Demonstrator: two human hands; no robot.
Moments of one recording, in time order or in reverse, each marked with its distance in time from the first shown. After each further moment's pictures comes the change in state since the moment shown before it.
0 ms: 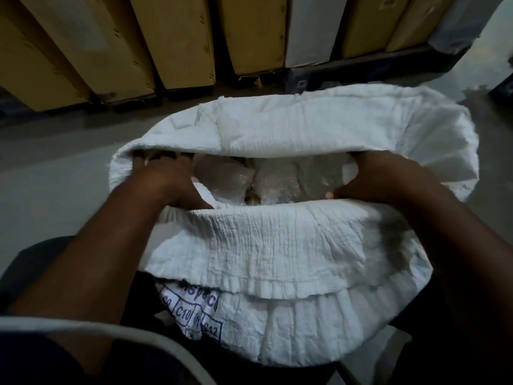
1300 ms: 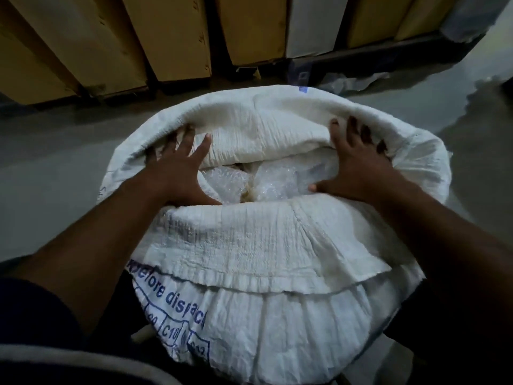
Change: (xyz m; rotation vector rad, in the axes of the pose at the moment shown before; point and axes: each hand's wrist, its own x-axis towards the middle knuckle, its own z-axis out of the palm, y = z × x) left_hand 0.085 0.003 0.031 -0.058 0.144 0.239; right_hand 0.085 0.019 0.051 0.015 0.107 -0.097
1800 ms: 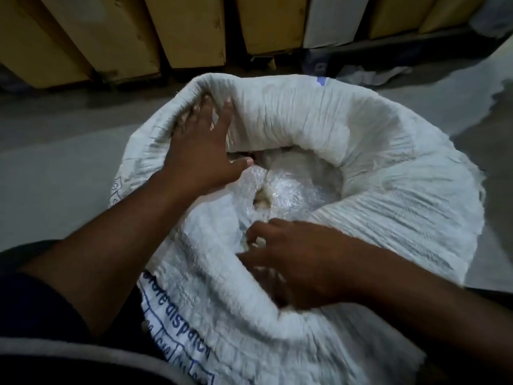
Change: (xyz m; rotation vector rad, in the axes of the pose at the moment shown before) left_hand -0.001 0.029 -0.004 -0.131 0.418 0.026; right_hand -0.107 -0.121 0.009 -0.067 -0.431 -0.866
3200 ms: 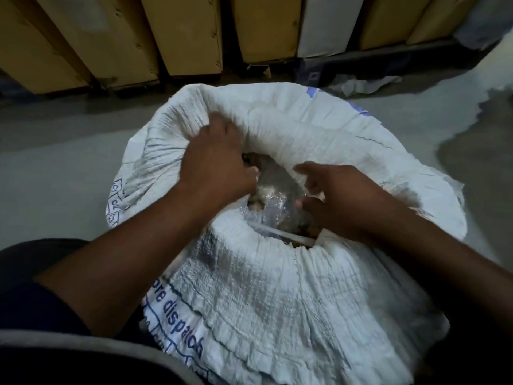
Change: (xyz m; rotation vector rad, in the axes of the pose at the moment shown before) left_hand -0.025 0.046 -0.016 0.037 0.114 0.025; right_hand -0.030 0.047 -0.038 0.213 0.424 0.550
